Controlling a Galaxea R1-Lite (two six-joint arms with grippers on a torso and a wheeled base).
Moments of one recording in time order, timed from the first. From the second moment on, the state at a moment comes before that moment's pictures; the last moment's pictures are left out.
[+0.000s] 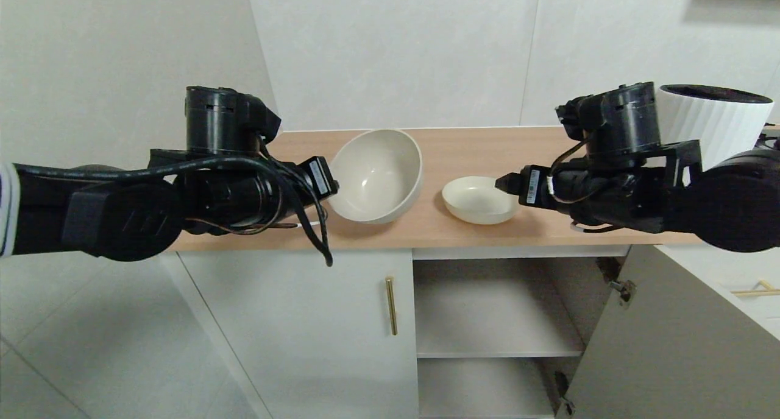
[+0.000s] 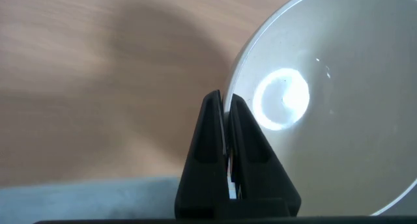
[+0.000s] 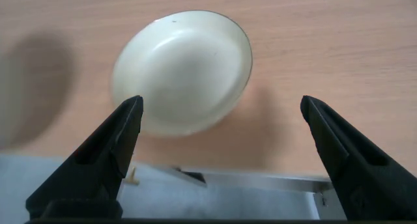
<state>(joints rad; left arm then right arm) -0.39 1.78 -1.21 -0.20 0.00 -0.56 0.55 1.80 -1.31 -0.11 -0.36 0.37</state>
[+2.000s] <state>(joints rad) -0.39 1.52 -0.98 -0.20 -0.20 -0.55 0.47 1.61 -1.12 -0.07 -0.06 0.43</state>
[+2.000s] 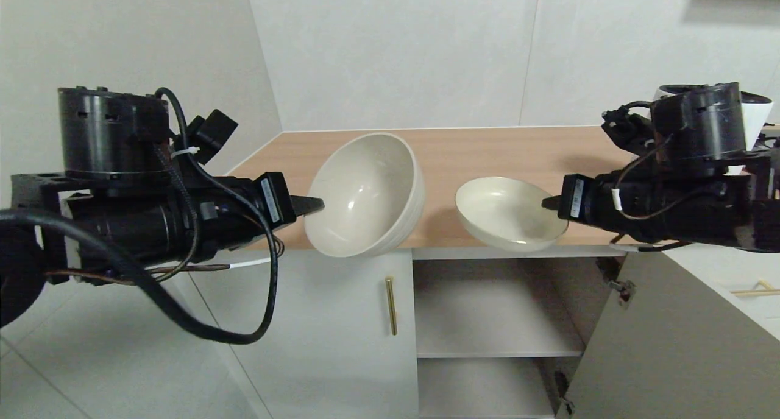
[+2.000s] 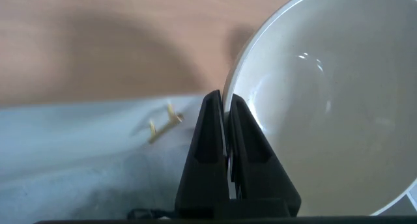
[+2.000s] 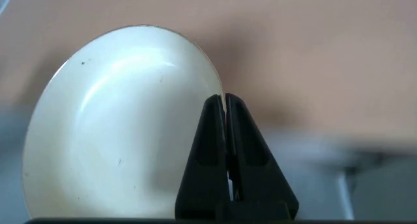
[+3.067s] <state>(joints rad) -0.40 1.44 -0.85 -0.20 -0.23 -0.54 0.45 1.42 -0.96 0.03 0.10 0.39</state>
